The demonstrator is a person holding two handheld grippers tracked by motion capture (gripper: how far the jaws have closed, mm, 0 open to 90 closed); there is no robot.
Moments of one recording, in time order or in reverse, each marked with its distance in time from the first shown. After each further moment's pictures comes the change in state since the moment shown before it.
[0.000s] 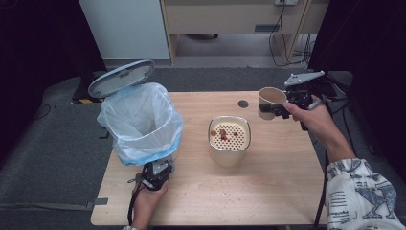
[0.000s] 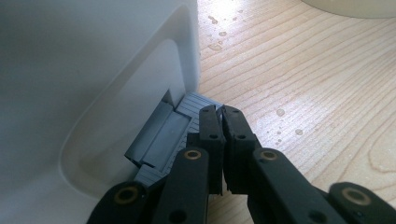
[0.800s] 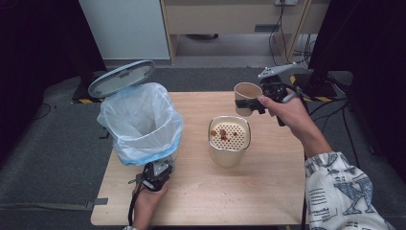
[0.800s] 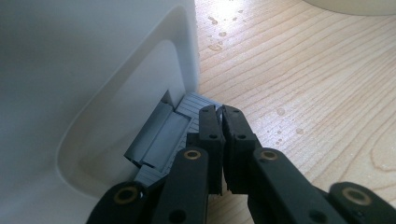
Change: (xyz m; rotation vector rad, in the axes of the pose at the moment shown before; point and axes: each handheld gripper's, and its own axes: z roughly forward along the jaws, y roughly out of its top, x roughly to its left) left arm -0.003 -0.001 0.001 -0.015 0.010 0.008; right arm 0.040 0.048 0.041 0.013 0.048 0.028
